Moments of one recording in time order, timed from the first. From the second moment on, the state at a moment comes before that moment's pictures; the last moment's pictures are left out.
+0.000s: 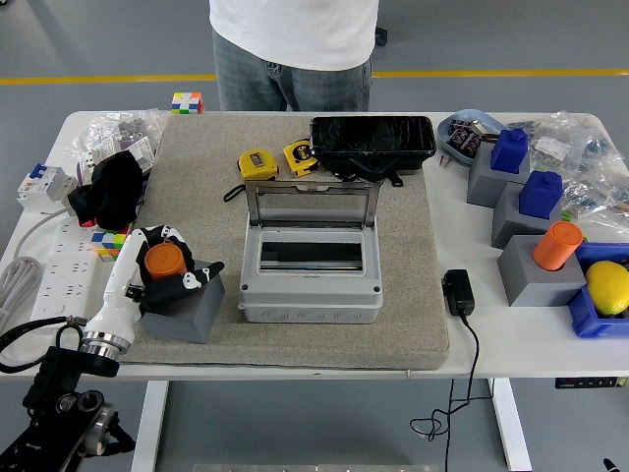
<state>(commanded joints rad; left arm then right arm) 0.08 0.08 -1.28 -1.42 1.38 0.18 -0.27 0.05 -0.19 1.13 0.20 -1.02 -0.09 0.07</state>
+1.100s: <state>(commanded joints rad) -0.02 0.18 -1.30 -1.50 1.54 0.30 -0.21 0.05 -0.19 1.15 0.19 -1.03 -0.09 0.07</state>
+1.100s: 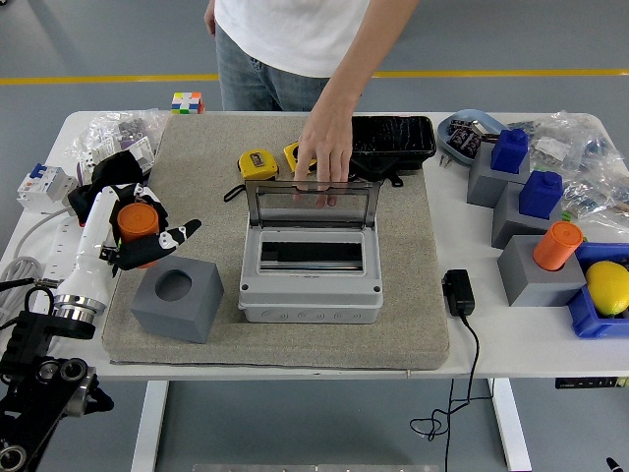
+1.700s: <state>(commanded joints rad) -0.21 0.44 -1.07 -1.71 2.15 0.27 -0.03 0.06 -0.20 1.20 0.18 -1.06 -0.09 0.08</state>
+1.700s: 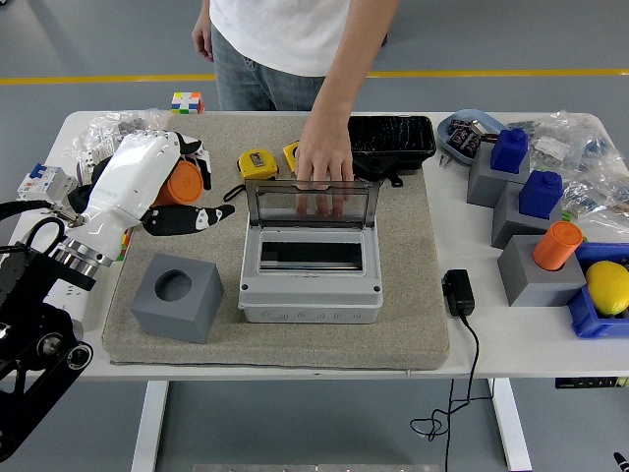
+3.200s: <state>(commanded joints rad) -0.56 0.21 -0.54 -1.33 2.01 0.28 -0.06 0.08 -0.21 1.27 0.18 -1.13 -0.09 0.06</state>
